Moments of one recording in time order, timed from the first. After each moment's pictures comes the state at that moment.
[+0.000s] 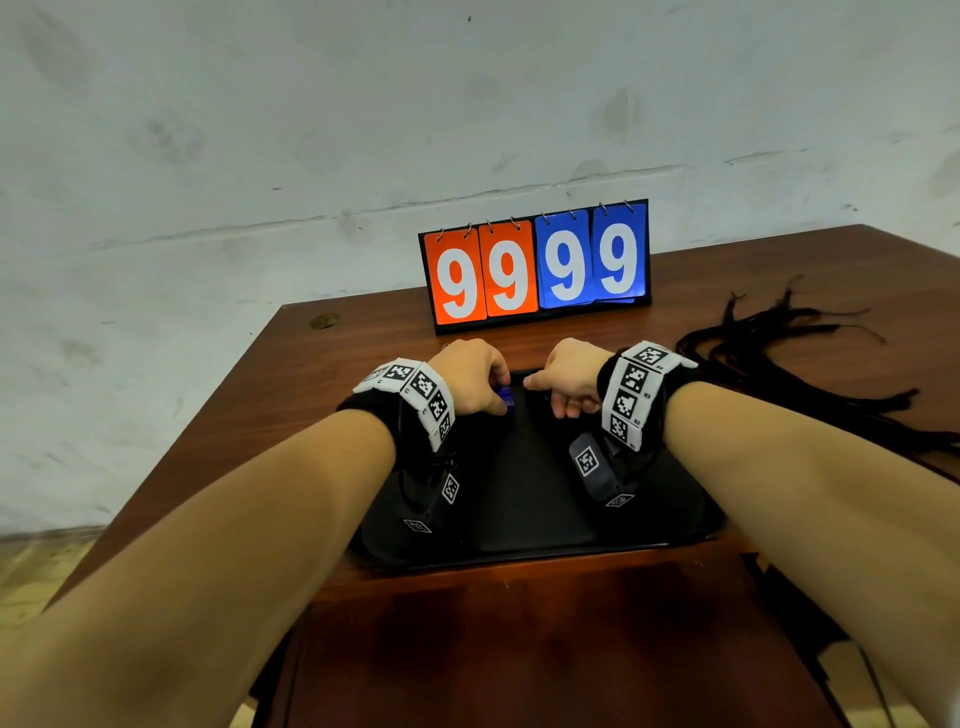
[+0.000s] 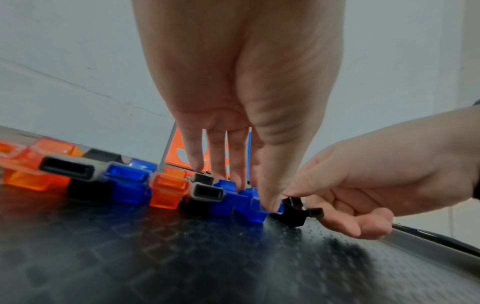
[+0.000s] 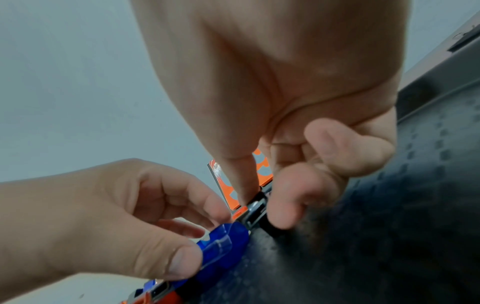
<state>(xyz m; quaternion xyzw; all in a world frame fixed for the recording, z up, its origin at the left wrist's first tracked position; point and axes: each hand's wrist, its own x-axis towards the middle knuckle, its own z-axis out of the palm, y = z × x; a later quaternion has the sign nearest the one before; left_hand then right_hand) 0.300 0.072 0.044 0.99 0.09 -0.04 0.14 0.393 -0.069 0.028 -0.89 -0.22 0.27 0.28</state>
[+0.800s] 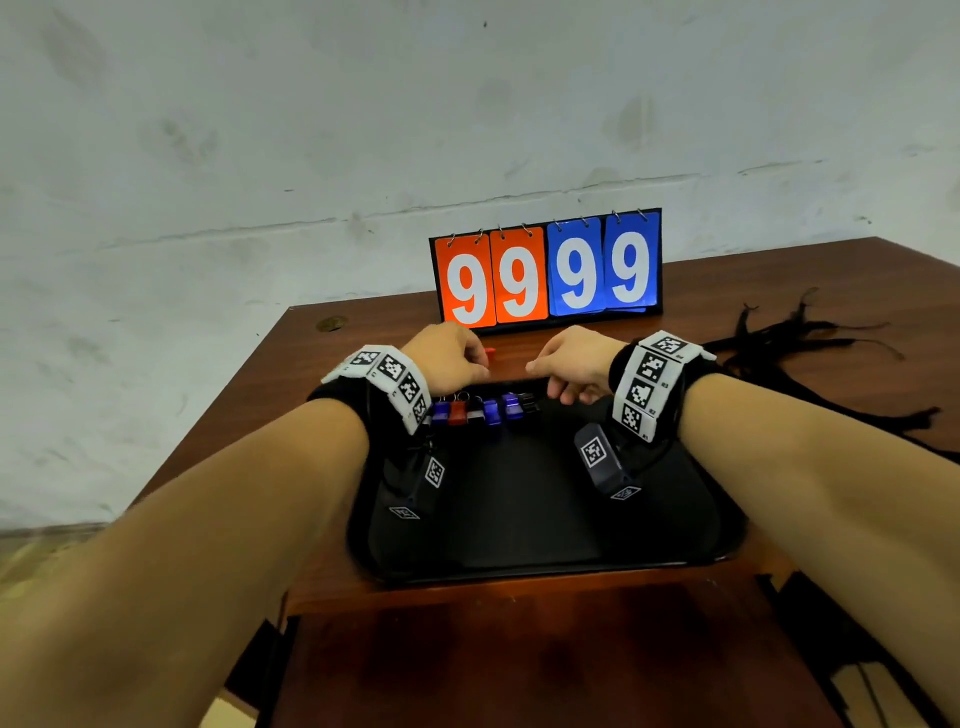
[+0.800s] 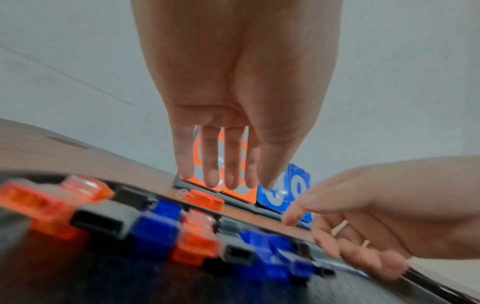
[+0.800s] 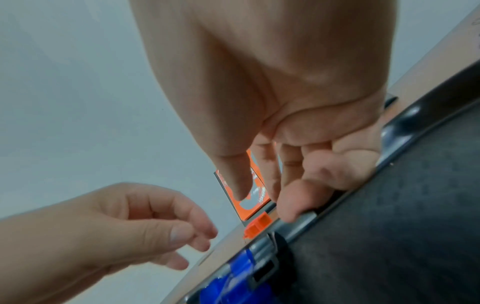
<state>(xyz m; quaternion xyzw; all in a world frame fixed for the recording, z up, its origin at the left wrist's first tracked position) 0.294 0.103 0.062 0.97 0.13 0.02 0.19 0.401 -0.057 0.045 -0.87 -0.23 0.27 0.34</state>
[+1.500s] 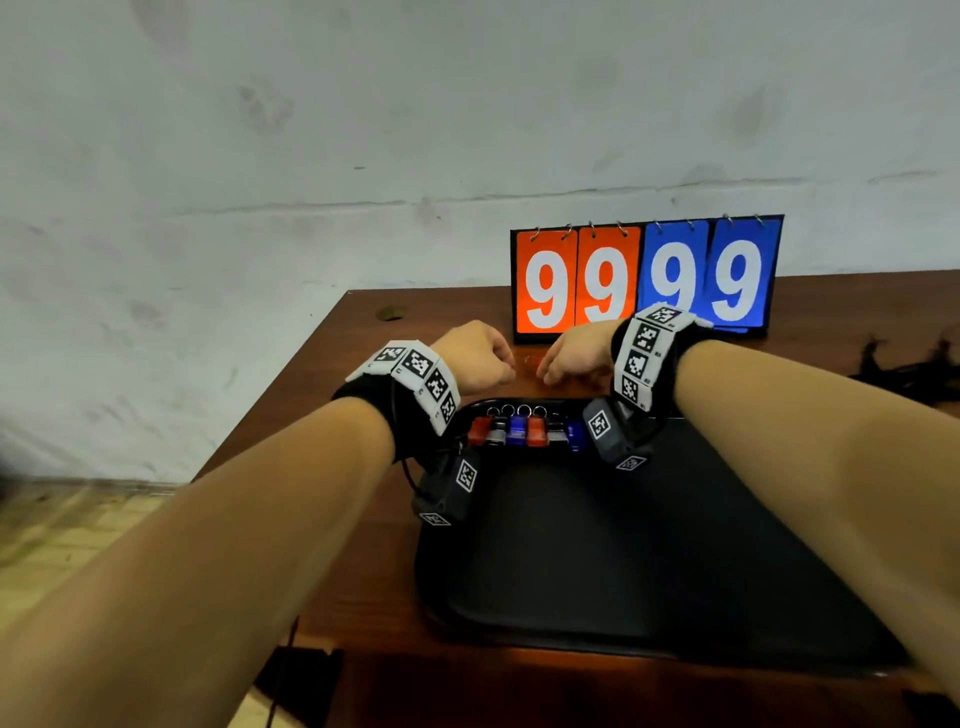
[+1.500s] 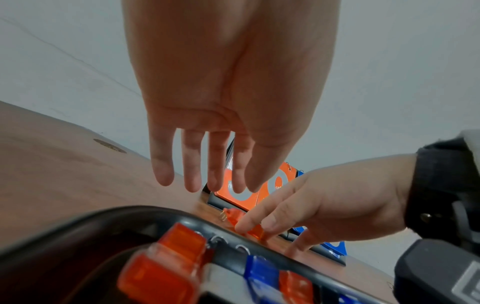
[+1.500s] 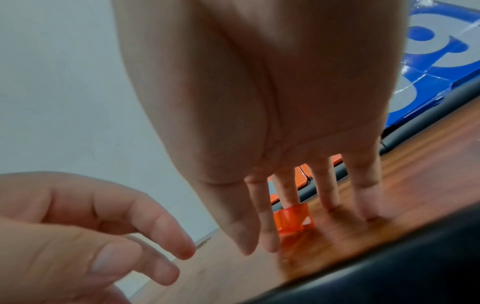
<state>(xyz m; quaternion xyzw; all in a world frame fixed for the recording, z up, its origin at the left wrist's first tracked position) 0.292 0.173 0.052 0.95 0.21 0.02 0.25 0.405 0.053 0.066 -0.88 -0.40 0.26 0.02</state>
